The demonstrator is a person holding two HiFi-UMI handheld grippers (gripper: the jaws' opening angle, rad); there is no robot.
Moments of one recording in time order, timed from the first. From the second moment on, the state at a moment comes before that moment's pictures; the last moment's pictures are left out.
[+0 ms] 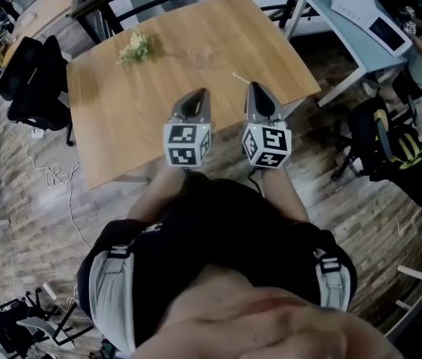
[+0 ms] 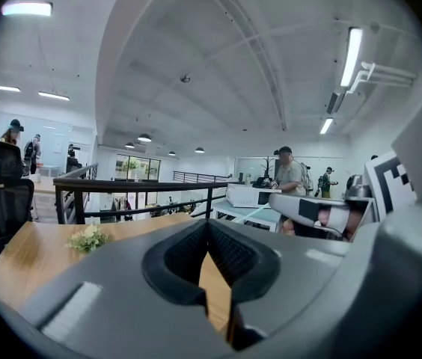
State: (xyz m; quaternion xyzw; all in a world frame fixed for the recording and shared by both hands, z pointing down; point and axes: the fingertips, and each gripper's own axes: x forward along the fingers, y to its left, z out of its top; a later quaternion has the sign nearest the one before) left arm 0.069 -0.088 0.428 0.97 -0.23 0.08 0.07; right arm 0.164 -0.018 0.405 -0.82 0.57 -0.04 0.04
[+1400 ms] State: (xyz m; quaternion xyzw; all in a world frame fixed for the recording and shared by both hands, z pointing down) left arm 0.182 -0.256 0.459 0.95 -0.28 0.09 0.11; right arm 0.280 -0.195 0.432 -0.78 0.62 -0.06 -0.01
